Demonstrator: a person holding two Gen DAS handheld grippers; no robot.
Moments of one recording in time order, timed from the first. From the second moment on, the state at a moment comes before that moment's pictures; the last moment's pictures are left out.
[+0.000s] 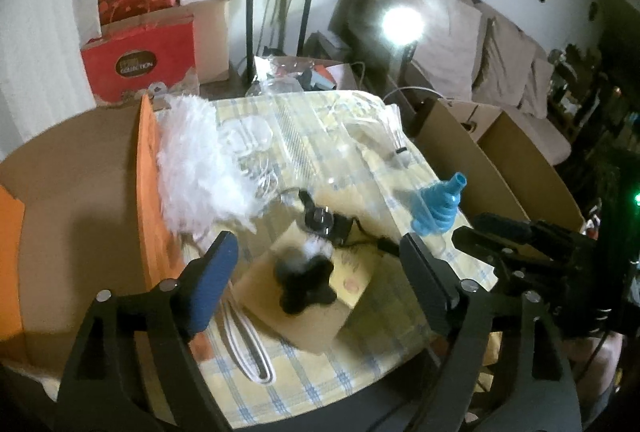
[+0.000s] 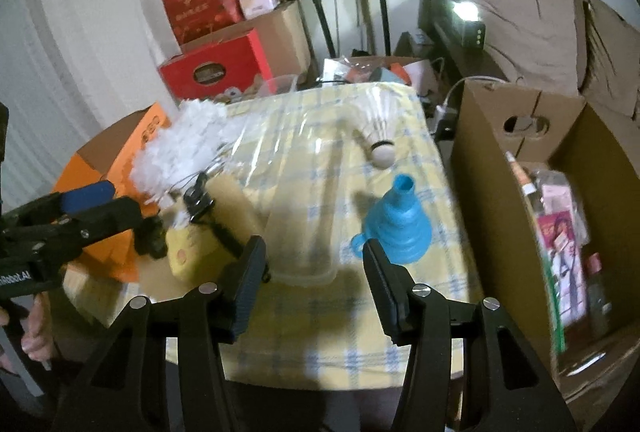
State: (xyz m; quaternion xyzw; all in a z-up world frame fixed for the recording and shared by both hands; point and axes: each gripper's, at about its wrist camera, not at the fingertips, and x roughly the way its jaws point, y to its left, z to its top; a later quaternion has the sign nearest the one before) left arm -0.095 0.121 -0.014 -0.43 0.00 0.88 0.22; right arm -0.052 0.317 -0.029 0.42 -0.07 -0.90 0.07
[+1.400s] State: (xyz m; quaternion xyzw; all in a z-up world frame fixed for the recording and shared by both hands) left arm -0.309 0.224 -0.087 -0.59 0.08 0.79 0.12; right arm -0.171 0.303 -0.060 0.50 -0.03 -0.86 0.05
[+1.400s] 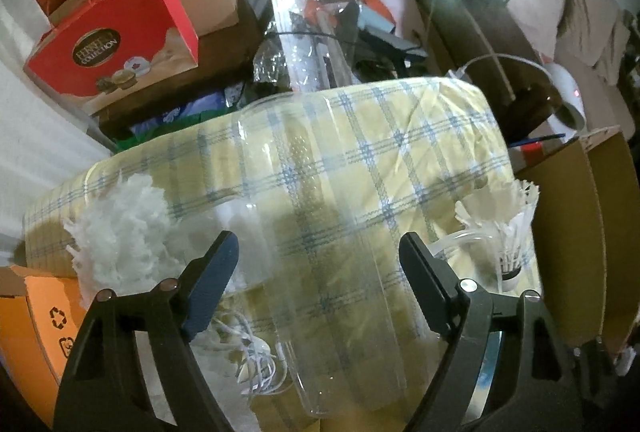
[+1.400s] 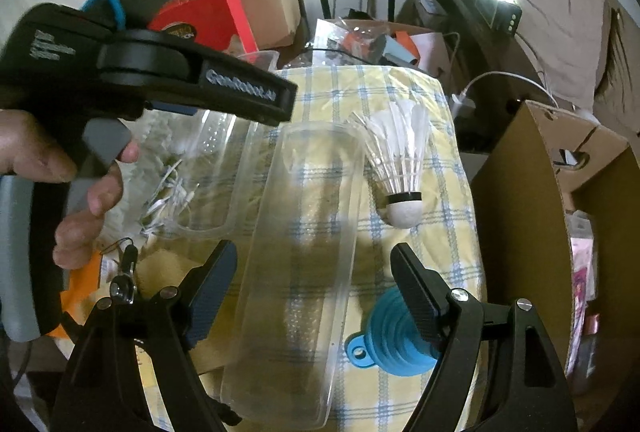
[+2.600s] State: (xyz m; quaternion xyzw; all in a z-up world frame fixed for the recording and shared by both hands) left arm -0.247 0.140 0.031 -0.51 -0.02 0.84 0.17; right arm -0.200 0.290 -0.082 0.55 -0.02 -0.84 0.02
